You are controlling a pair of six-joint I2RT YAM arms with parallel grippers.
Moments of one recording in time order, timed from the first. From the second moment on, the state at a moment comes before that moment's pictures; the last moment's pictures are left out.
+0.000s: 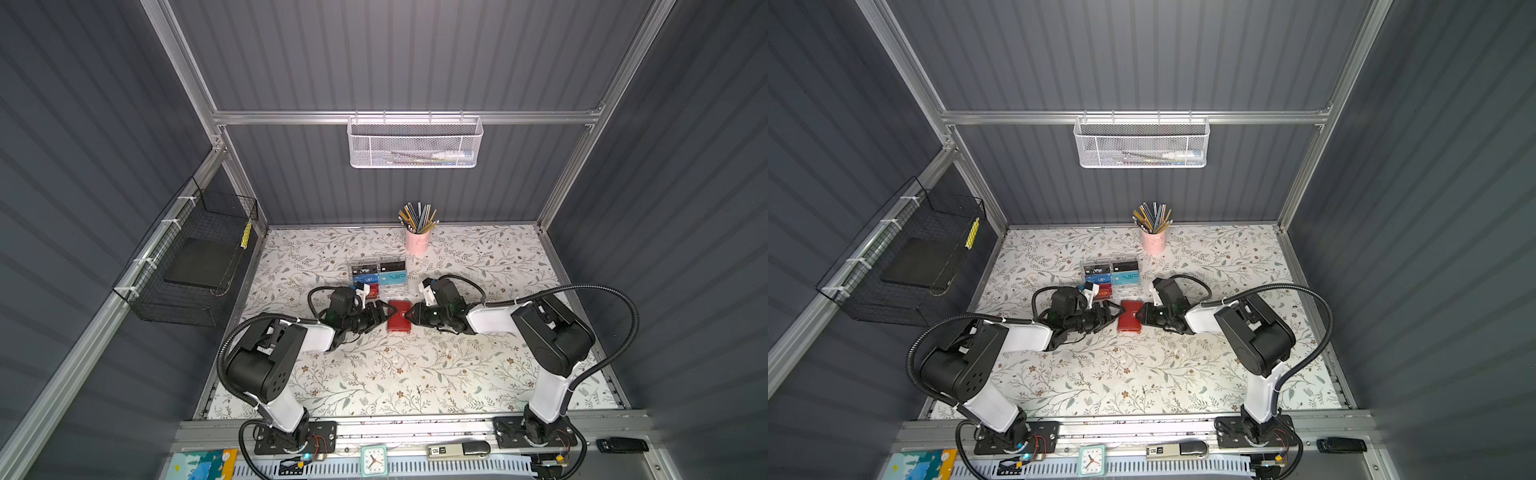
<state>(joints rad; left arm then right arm) -0.45 1.66 0.58 0.48 0.59 -0.87 0.62 1.86 0.86 0.22 -0.35 0.68</state>
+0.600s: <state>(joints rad) -0.45 1.69 0.55 0.50 0.57 -0.86 0.63 1.90 0.87 0.27 -0.37 0.70</state>
